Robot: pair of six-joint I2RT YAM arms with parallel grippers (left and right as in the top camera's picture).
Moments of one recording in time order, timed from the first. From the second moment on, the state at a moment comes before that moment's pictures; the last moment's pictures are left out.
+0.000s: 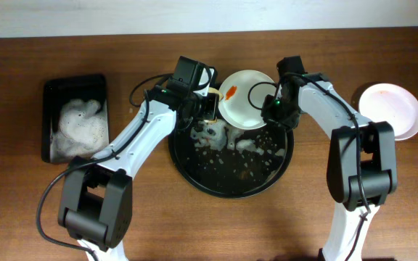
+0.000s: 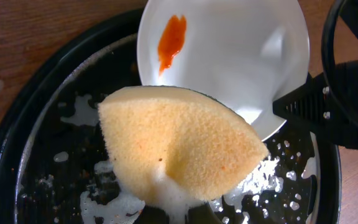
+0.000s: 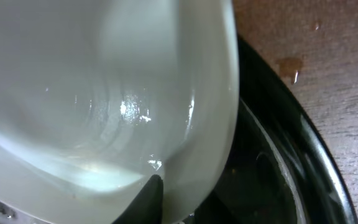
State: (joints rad) left arm -0.43 1.92 1.49 -0.56 0.23 -0.23; right arm 0.14 2.11 1.52 -0.83 -0.21 0.47
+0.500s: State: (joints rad) left arm -0.43 1.93 1.49 -0.57 0.24 -0.23; right arm 0.14 2.09 1.52 -1.01 -0.20 0.34
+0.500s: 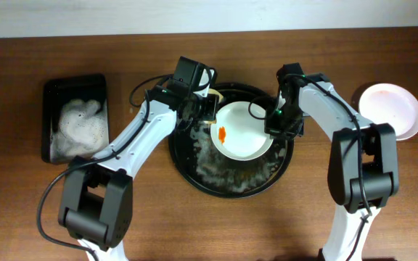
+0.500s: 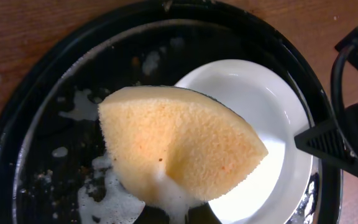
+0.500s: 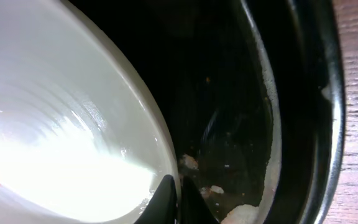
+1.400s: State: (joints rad) left arm -0.45 2.00 1.49 -0.59 0.28 -0.26; right arm 0.06 2.11 1.47 -0.80 -0.36 0.08
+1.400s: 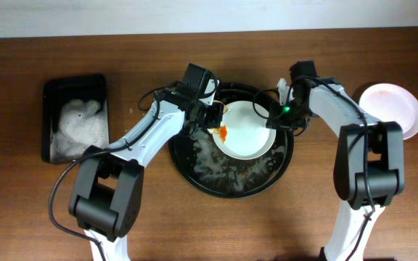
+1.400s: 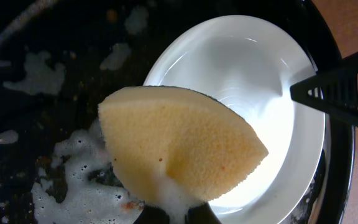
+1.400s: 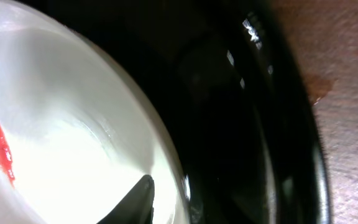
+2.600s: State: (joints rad) left arm -0.53 2.12 1.49 -0.43 0.39 -0.41; right arm 0.24 1.92 1.44 -0.87 0.19 0.24
